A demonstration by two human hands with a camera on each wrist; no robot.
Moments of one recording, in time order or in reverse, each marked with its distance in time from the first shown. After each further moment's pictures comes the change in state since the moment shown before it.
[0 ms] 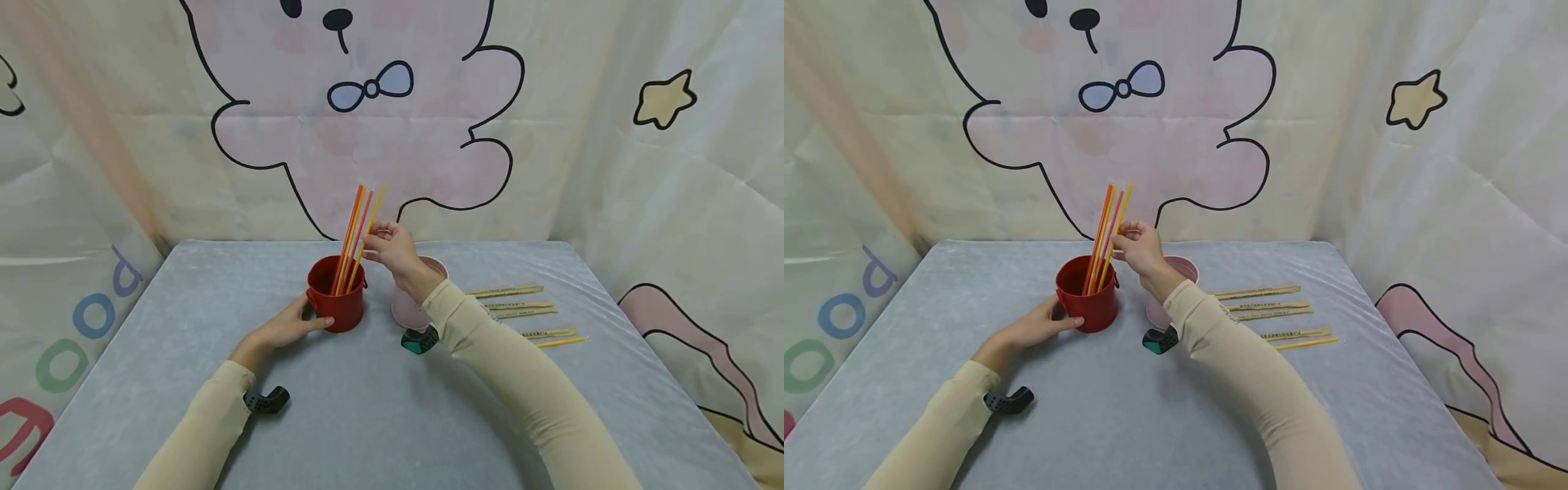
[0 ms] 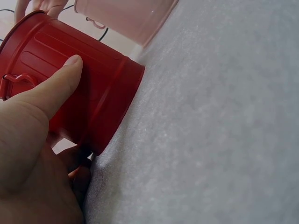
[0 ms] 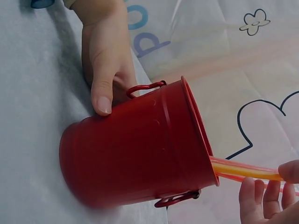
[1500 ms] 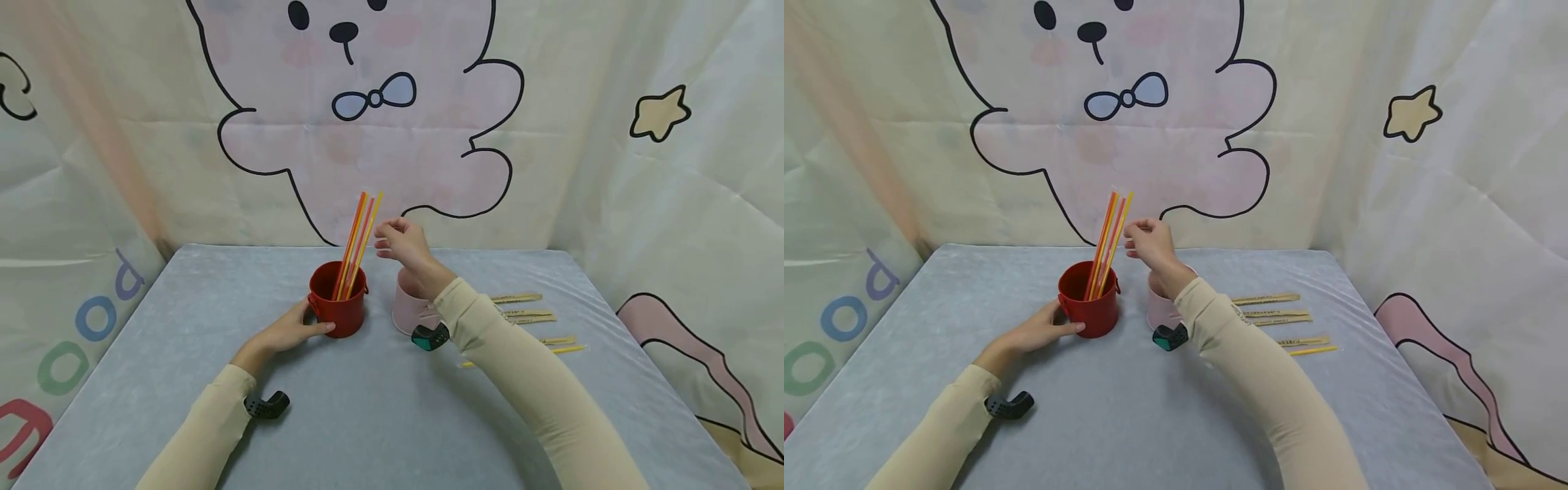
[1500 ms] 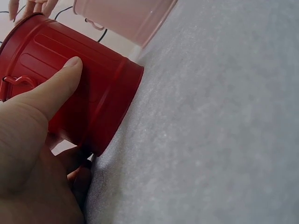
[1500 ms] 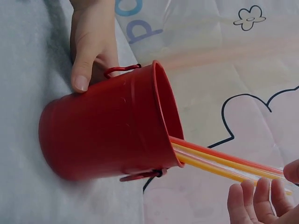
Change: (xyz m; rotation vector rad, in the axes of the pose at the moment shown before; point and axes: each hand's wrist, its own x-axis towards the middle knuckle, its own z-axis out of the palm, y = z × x) left_hand -0.005 0.001 0.000 0.026 0.006 0.031; right_hand -0.002 -0.025 -0.007 -0.217 0.084 0.013
